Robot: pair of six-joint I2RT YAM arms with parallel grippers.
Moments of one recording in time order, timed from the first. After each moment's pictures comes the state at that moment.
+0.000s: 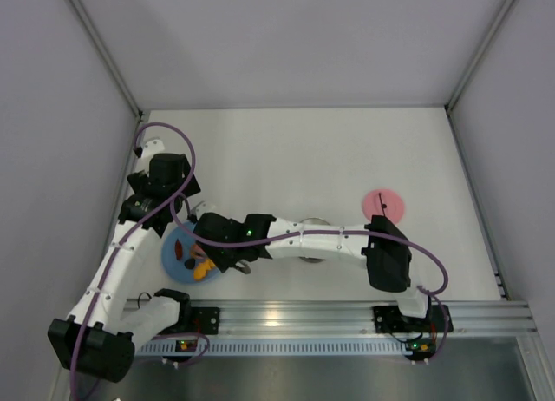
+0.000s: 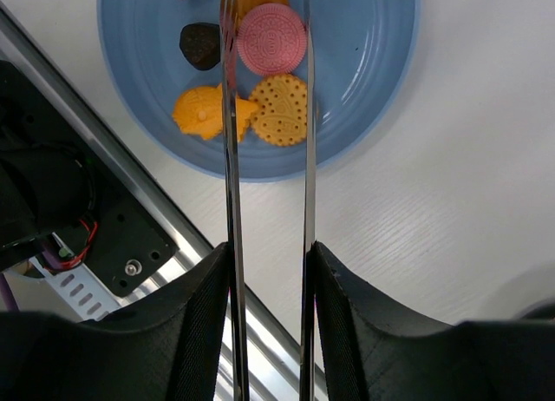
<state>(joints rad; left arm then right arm) -0.23 1.01 1.00 -0.68 -0.54 -0.44 1.35 2.03 1.81 -0.72 0.21 0.43</state>
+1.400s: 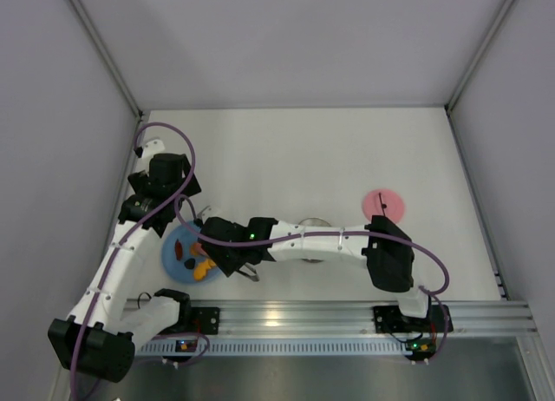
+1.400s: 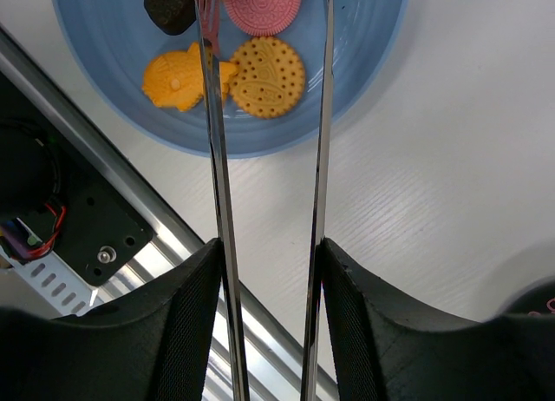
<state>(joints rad) -0.22 1.01 1.00 -0.68 -0.52 -0.44 1.35 2.01 1.73 -0.70 0.22 0.44</state>
